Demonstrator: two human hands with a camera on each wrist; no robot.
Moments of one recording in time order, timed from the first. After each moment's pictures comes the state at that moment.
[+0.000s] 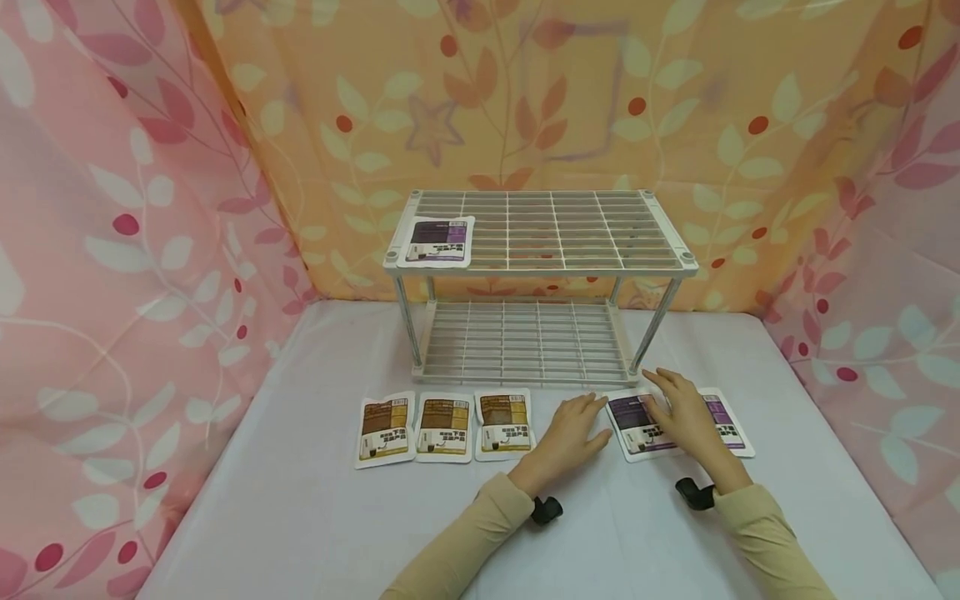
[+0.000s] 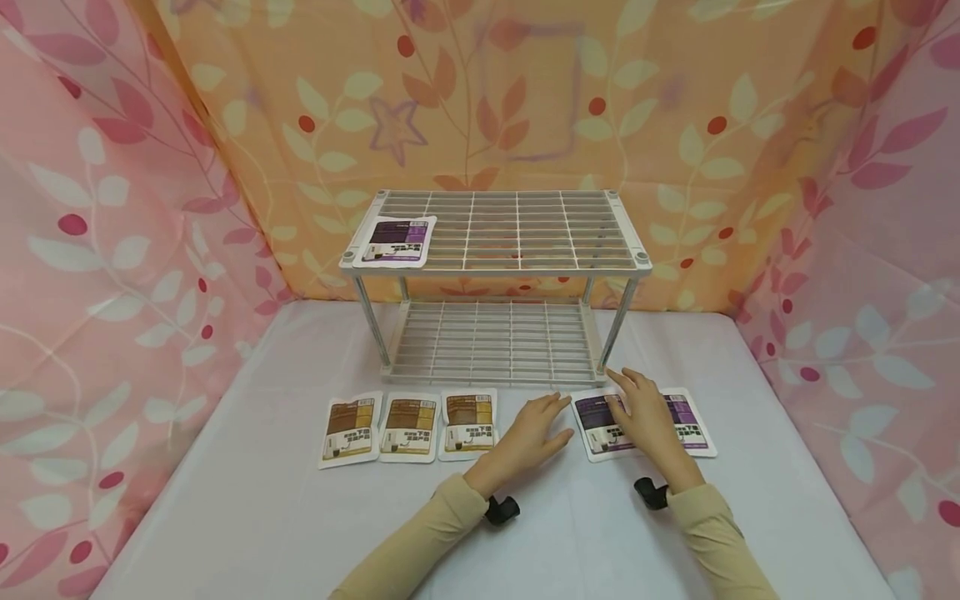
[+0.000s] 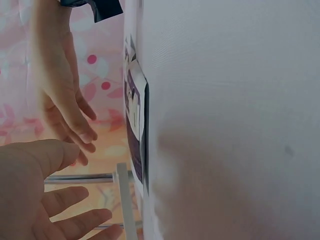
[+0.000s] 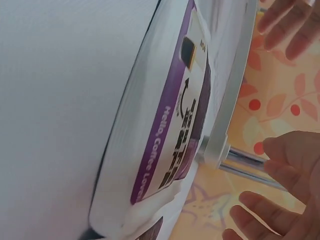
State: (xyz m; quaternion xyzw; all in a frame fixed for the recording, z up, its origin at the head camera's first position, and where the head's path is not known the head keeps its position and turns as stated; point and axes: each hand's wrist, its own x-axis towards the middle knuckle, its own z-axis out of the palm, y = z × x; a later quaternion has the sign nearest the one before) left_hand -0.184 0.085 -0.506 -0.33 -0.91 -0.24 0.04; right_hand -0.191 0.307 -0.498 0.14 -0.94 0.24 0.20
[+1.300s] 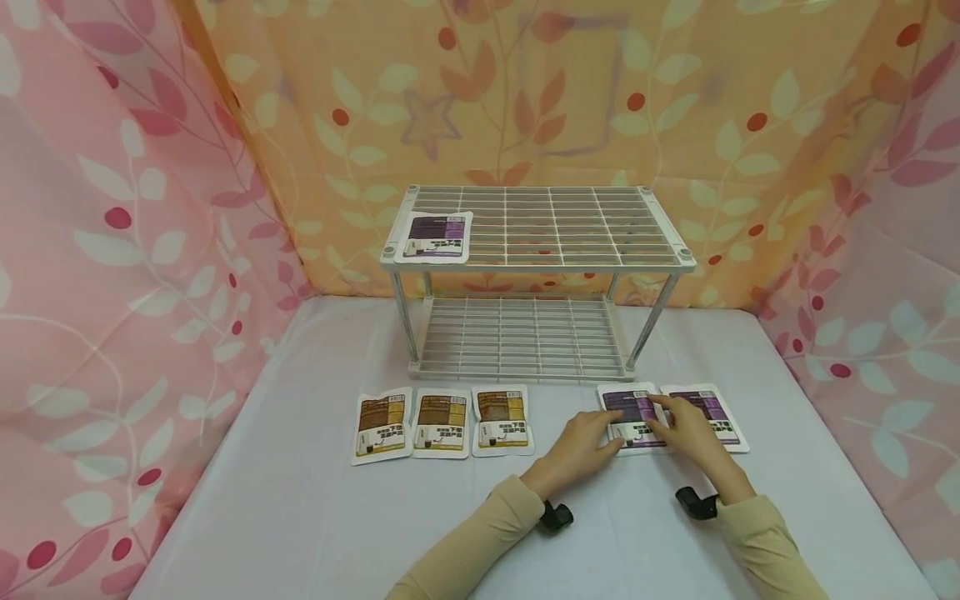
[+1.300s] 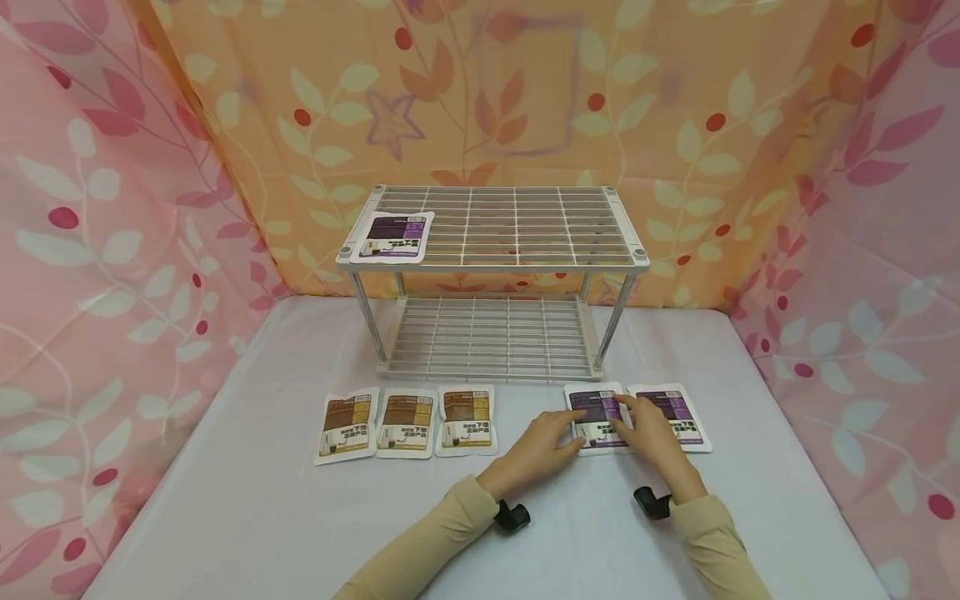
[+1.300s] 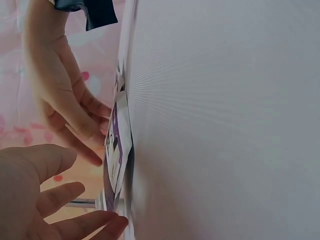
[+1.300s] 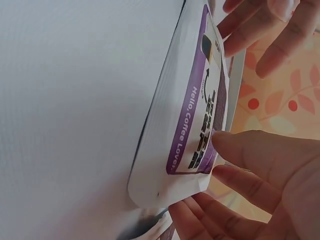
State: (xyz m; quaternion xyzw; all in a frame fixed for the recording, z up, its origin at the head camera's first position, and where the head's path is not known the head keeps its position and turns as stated) left_hand -0.178 0.108 -0.522 -0.34 -0.90 -0.28 0.04; right_hand -0.173 0.313 -0.499 0.08 -0.96 0.24 0.06
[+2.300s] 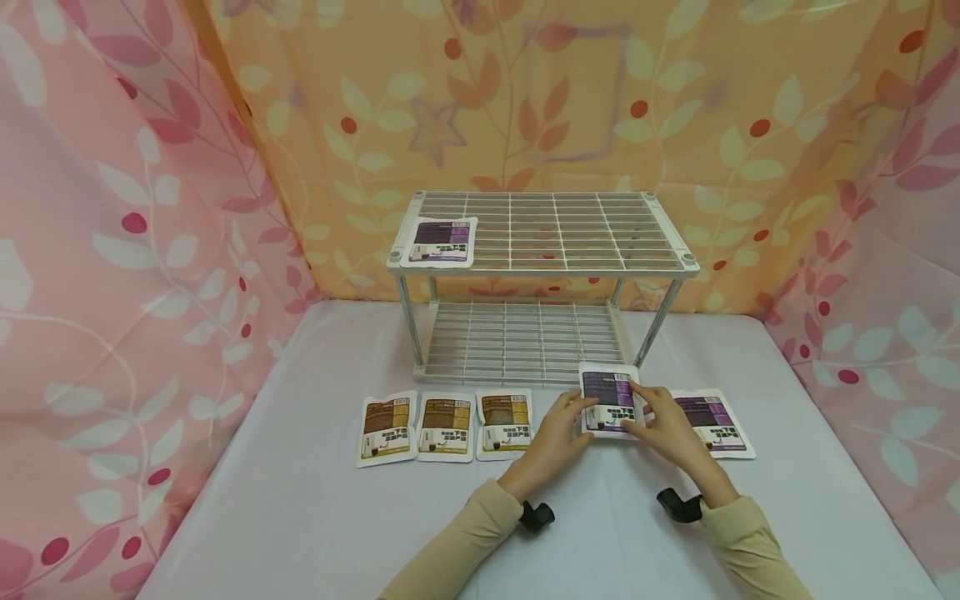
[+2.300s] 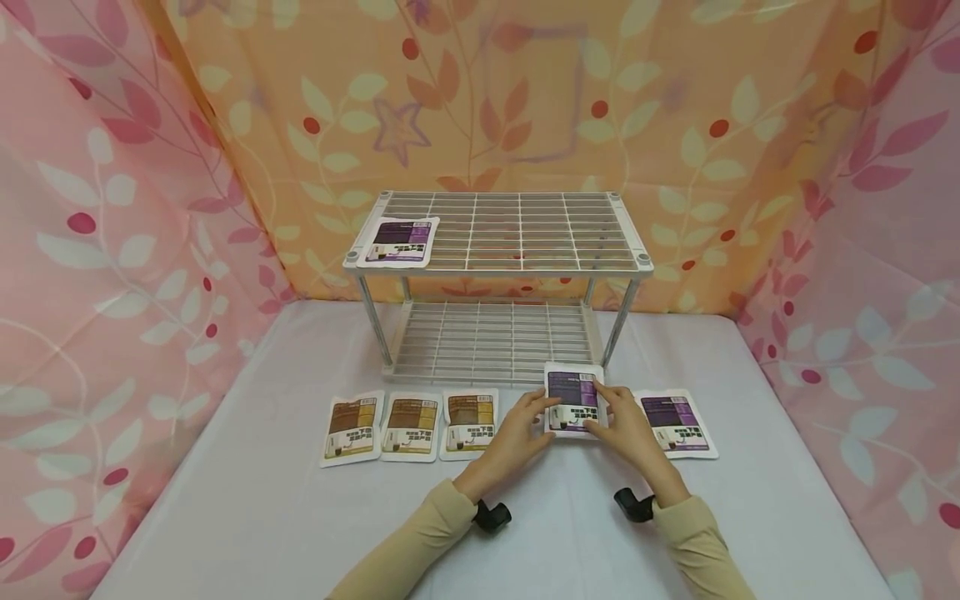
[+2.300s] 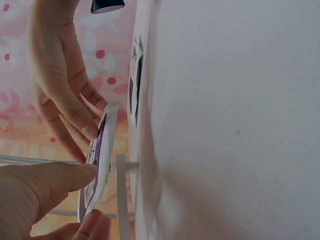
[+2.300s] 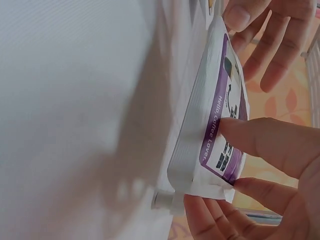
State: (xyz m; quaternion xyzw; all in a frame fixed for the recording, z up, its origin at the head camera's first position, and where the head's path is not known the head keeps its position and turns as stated) left_hand -0.180 0.069 -0.508 -0.27 -0.87 -0.40 0.05; right_hand -0.176 0.278 -0.489 0.12 -0.94 0.30 0.10
